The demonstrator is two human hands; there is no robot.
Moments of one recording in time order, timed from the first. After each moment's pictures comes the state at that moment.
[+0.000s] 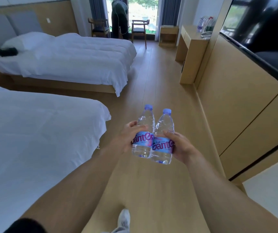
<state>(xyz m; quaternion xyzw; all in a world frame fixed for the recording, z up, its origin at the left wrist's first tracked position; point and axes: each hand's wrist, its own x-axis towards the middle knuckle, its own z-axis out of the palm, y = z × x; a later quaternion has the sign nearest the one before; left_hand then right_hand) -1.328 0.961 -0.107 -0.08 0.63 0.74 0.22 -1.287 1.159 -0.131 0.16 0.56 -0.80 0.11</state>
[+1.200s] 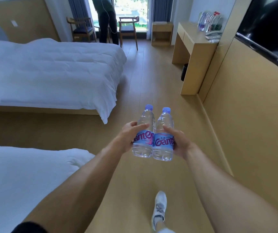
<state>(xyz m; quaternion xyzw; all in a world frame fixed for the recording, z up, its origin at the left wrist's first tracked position) -1.926 1.060 -0.141 -0.05 0.64 0.73 0.26 -1.876 1.252 -0.153 0.19 0.53 -0.81 0.14</state>
